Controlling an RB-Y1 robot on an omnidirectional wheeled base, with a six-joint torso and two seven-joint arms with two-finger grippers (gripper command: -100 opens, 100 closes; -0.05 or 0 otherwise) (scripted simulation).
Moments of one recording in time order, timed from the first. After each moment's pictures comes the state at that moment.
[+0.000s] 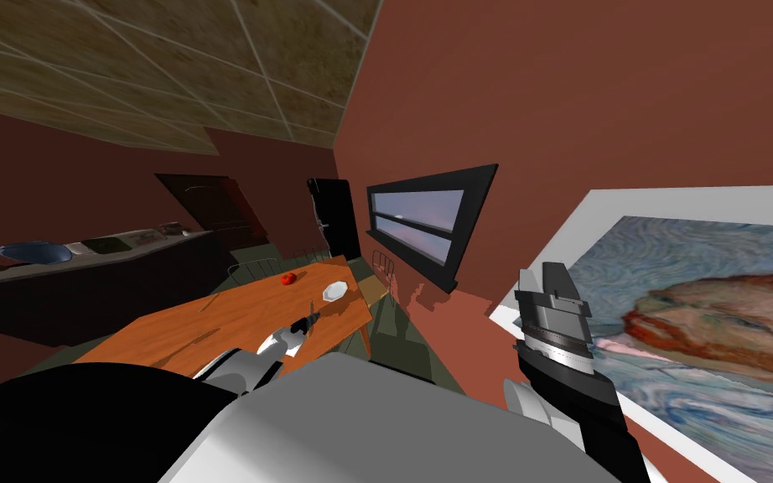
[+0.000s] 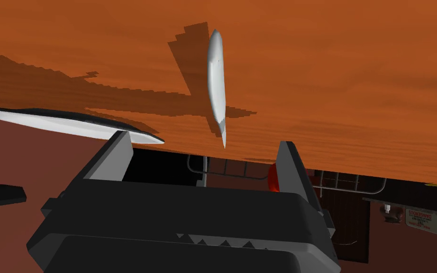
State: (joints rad) left arm -0.12 0.56 0.06 -0.42 -0.02 -0.03 -0.67; right arm 0.54 0.05 -0.04 -2.34 0.12 -0.53 0.17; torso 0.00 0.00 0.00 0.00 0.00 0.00
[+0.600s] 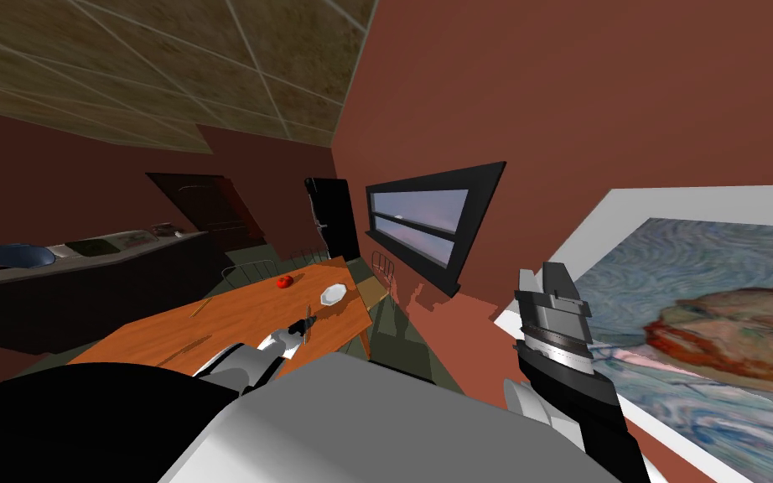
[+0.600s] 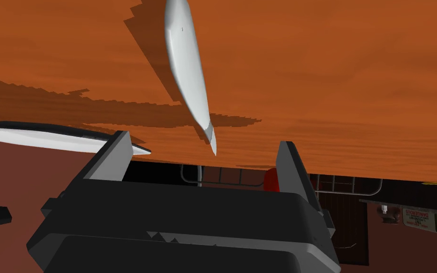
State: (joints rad) left arm -0.15 0.57 0.04 -0.33 -0.01 -0.03 -0.67; right arm 0.54 0.05 -0.04 -2.34 0.12 -0.53 0.17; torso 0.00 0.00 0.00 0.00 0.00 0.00
